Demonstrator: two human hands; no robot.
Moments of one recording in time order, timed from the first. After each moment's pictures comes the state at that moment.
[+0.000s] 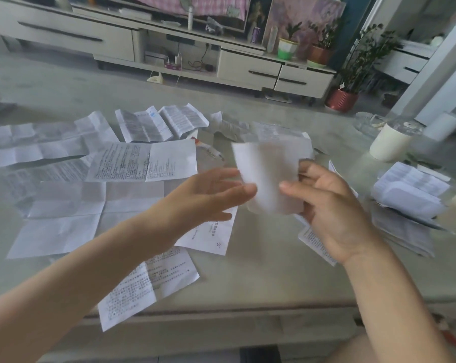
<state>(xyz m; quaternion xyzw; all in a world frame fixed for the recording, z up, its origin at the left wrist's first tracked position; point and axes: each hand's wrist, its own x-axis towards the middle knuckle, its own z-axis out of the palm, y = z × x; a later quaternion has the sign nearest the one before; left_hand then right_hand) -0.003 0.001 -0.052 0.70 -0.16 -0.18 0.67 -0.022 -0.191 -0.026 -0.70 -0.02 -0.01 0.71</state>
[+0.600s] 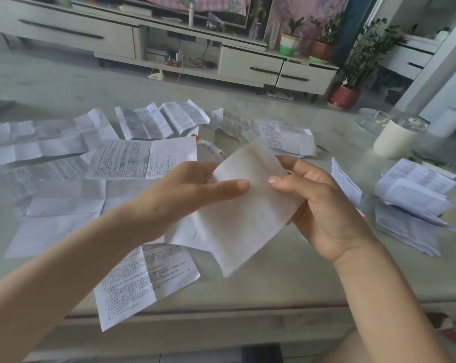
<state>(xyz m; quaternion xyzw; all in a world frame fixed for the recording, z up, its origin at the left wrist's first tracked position) -0.003 0.011 -0.040 0.68 -0.18 -0.17 0.69 -0.019 -0.178 -0.026 -0.67 -0.01 0.06 0.74</state>
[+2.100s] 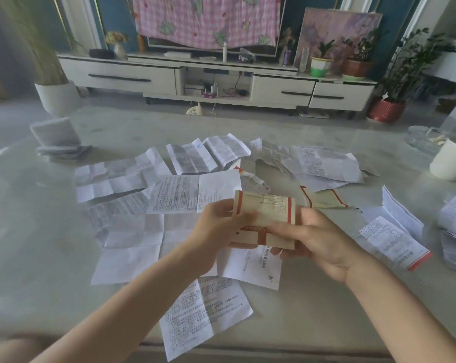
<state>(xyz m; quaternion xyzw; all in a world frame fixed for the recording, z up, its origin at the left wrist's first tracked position) 0.013 0.022 -0.060 0.67 0.01 -0.12 0.73 0.012 -0.147 -0.051 -0.74 -0.01 0.17 0.66</state>
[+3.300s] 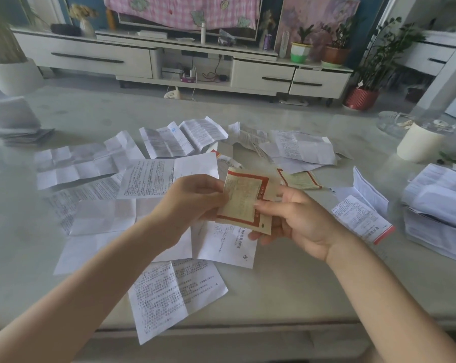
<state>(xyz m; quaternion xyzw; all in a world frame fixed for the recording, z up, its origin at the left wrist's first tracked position) 0.023 0.028 -0.055 0.69 -0.01 -0.11 0.72 0.007 -0.155 -0.046 -0.71 -0.05 0.19 0.68</state>
